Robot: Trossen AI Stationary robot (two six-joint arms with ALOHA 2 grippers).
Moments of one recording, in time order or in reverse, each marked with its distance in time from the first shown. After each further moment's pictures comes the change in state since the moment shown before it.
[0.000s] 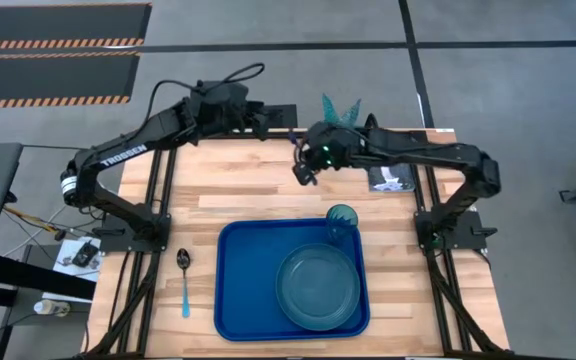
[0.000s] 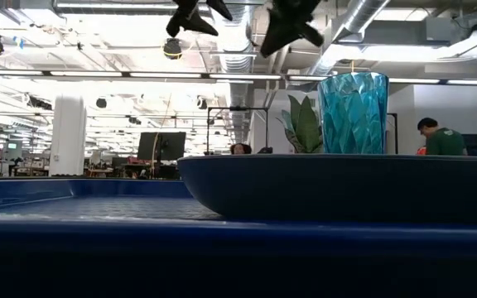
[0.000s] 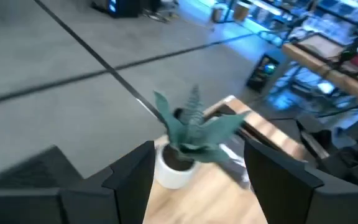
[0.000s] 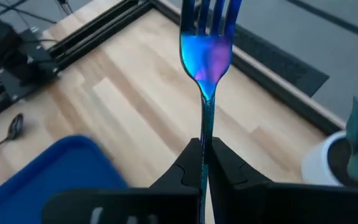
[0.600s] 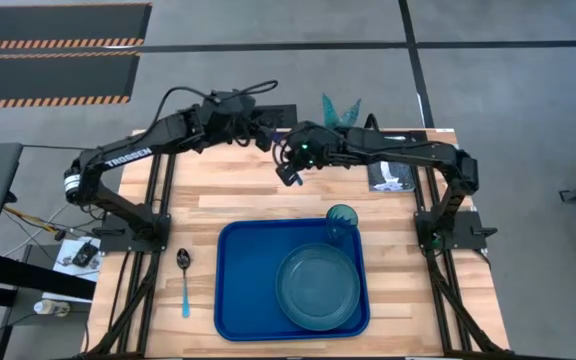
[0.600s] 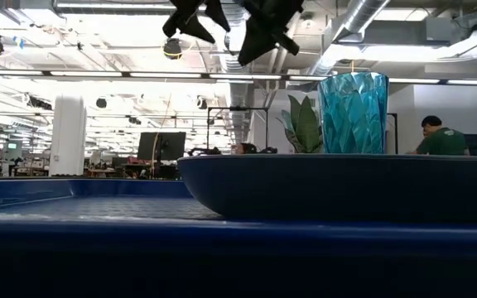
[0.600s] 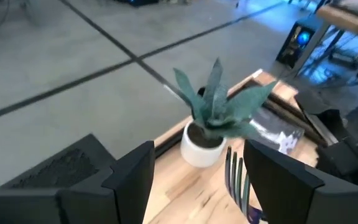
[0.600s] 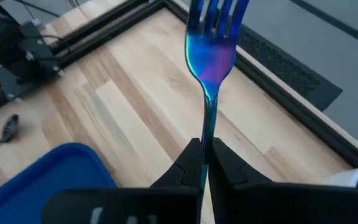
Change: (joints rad) left arm -0.067 0.033 0.005 -0.106 -0.126 0.057; right arm -0.024 0.153 0.128 0.033 -0.034 -0.075
